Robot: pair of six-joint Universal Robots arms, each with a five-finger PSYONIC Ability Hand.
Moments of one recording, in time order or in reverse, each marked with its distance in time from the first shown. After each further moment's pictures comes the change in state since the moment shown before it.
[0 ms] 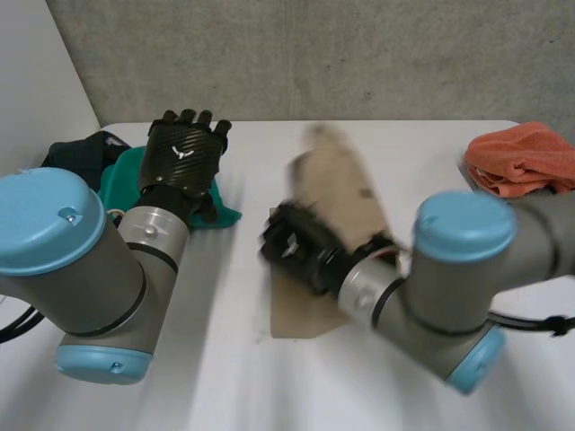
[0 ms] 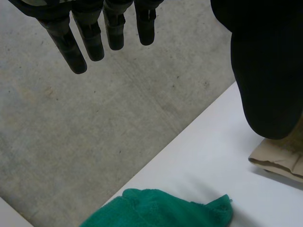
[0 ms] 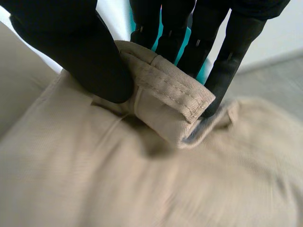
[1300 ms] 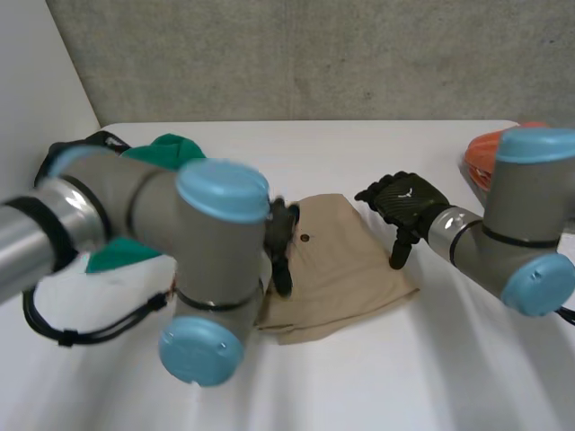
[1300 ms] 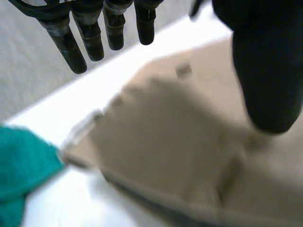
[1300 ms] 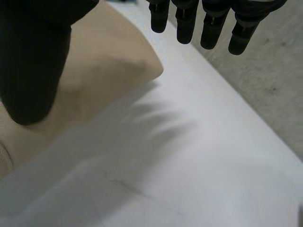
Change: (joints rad) left arm -0.200 -0.410 0.551 -0.583 -0.088 -0.287; right arm -0.302 0.067 -0.193 0.285 0.186 0.534; left_hand -0.002 0.000 0.000 0.000 0.000; right_hand -0.946 -0.987 -0.985 -0.996 -0.955
